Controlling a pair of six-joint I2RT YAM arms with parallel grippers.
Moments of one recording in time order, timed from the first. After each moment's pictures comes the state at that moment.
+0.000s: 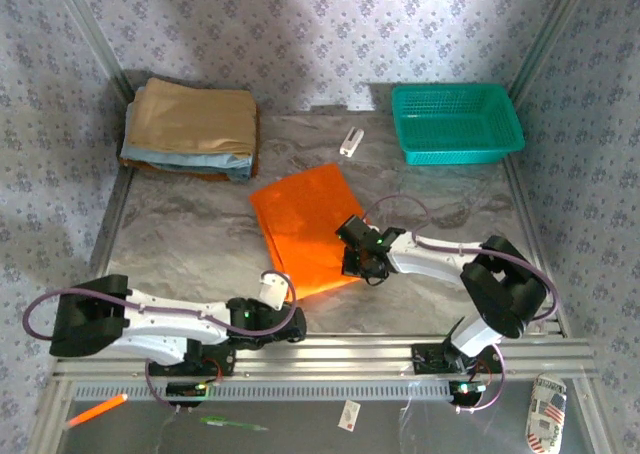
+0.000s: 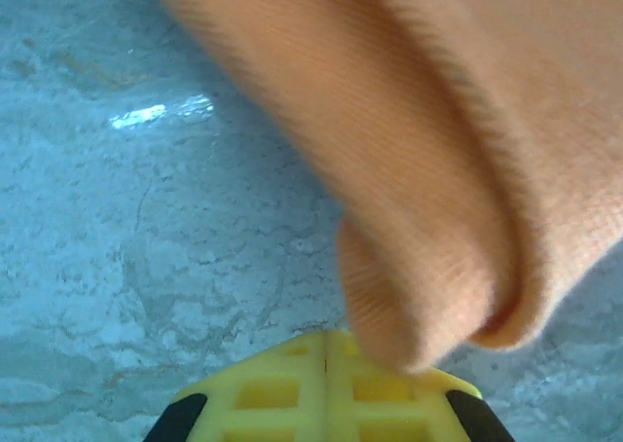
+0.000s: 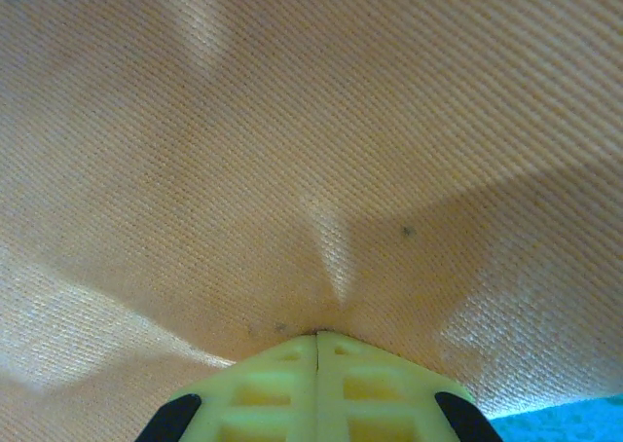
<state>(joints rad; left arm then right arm) -1.45 1.21 0.46 -0.48 -0.62 -1.09 0.80 1.57 0.84 -0.49 0.06 0.88</state>
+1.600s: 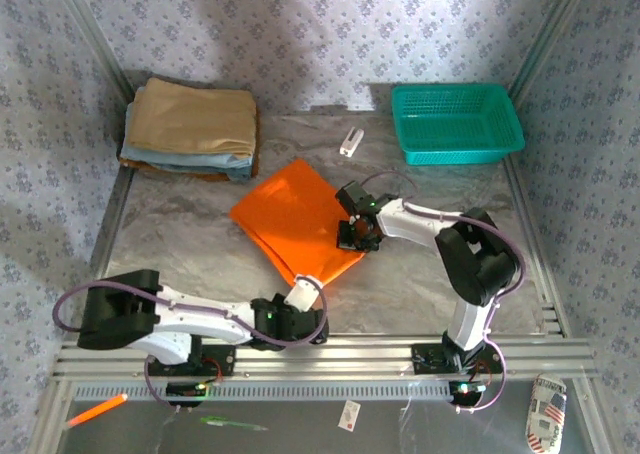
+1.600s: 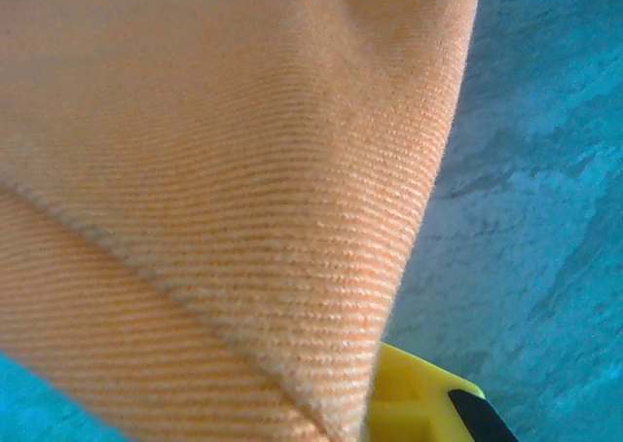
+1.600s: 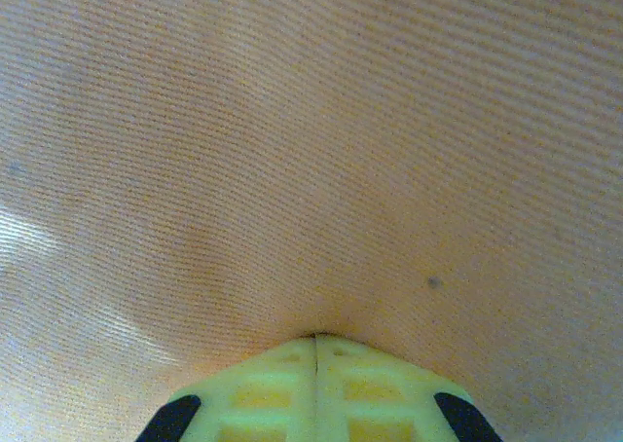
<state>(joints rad) -1.50 1.40 0.59 -0.39 -0.65 -0.82 0.64 1.79 1.10 -0.58 -0.10 0.70</state>
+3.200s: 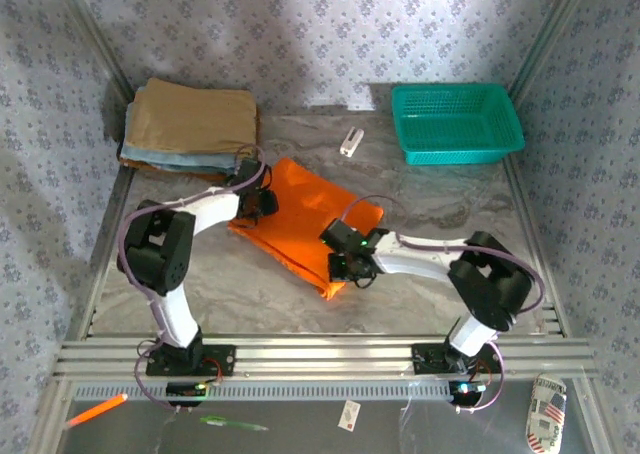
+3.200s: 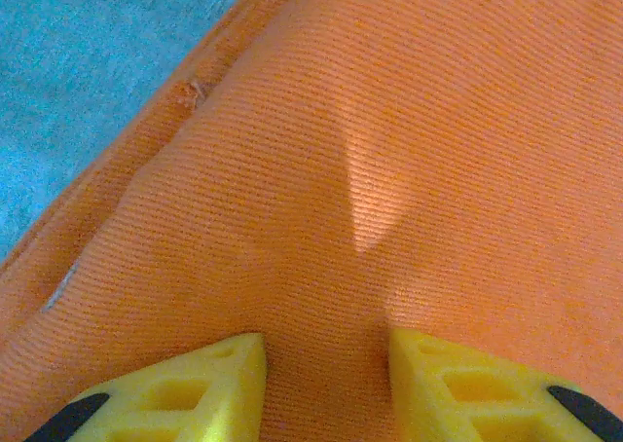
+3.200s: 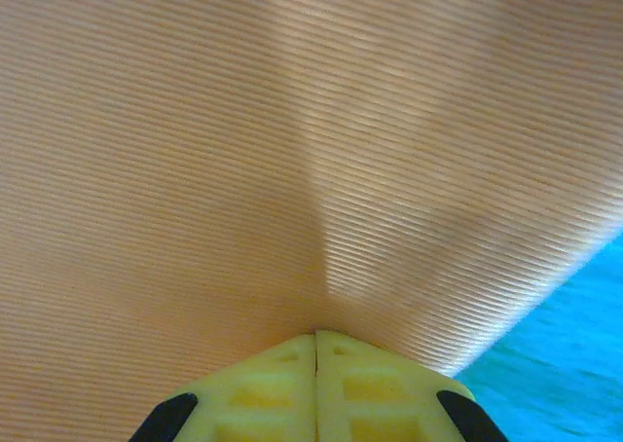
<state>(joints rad) -0.42 1.71 0.94 -0.23 -0.04 -0.61 0.83 1.53 0.81 -0.51 0.01 0.76</state>
